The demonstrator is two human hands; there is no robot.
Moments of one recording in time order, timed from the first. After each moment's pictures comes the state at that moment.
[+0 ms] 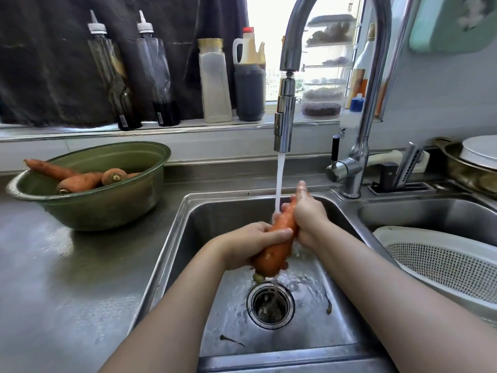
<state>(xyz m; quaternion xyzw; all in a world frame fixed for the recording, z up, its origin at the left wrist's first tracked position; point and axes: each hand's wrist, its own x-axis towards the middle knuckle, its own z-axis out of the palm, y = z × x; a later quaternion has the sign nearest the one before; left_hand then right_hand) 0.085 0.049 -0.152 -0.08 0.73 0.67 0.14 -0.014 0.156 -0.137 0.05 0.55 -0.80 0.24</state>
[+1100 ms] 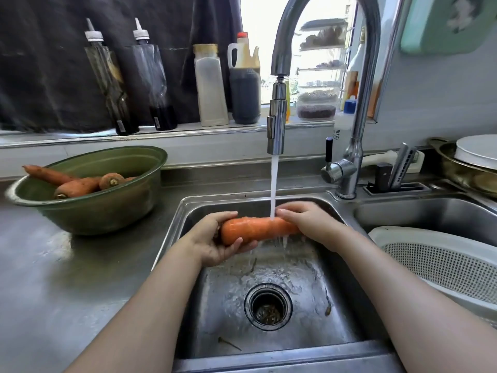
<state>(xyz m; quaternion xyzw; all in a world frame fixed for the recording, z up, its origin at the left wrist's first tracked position) 0.089 0.001 -0.147 -0.30 0.42 0.85 0.10 -0.038 0.200 -0.149 -0.31 0.80 -0.49 0.16</state>
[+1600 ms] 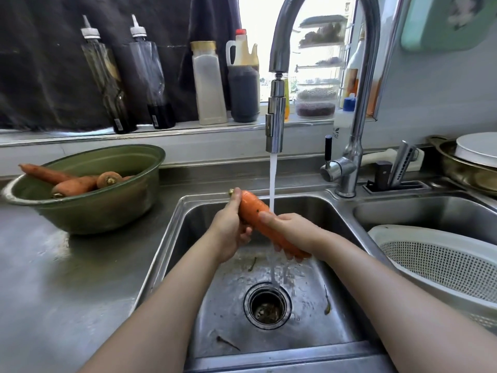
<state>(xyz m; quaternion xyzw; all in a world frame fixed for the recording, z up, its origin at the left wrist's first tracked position) 0.062 0.032 -0.155 -0.25 0.57 0.77 -0.13 -0.018 0.189 -0.158 -0.30 0.79 -0.45 0.29</state>
